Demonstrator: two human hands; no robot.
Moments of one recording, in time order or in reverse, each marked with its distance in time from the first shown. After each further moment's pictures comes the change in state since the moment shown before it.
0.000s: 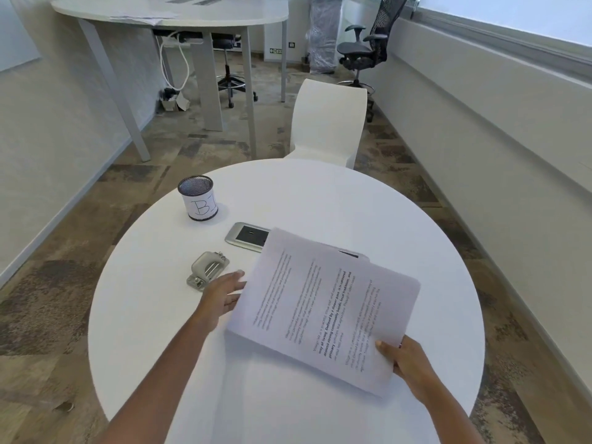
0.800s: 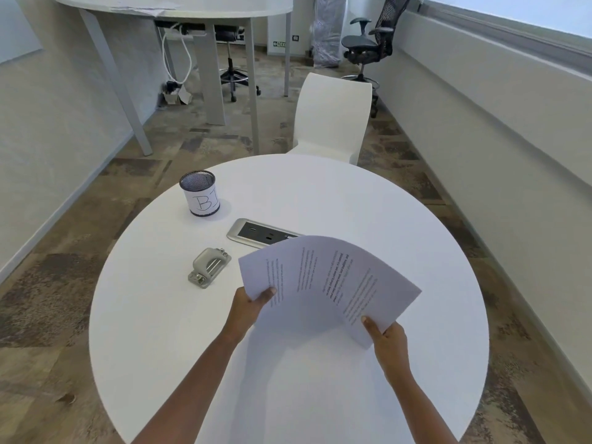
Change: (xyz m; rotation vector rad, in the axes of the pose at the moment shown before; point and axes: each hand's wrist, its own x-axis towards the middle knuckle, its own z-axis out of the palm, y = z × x) left_hand -0.010 -0.032 0.040 0.165 0.021 0.313; right_hand 0.014 -0.006 0.046 -0.258 0.278 -0.332
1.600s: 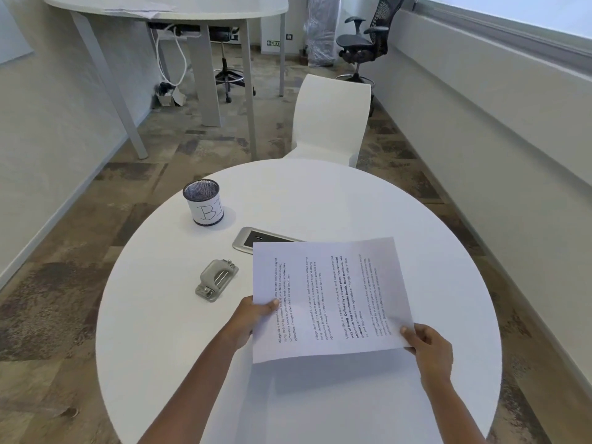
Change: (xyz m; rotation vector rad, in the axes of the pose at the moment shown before) left_hand 0.019 0.012 -0.022 -0.125 -0.233 -0.344; right_hand 0.021 0.012 -0.028 0.199 0.224 0.258
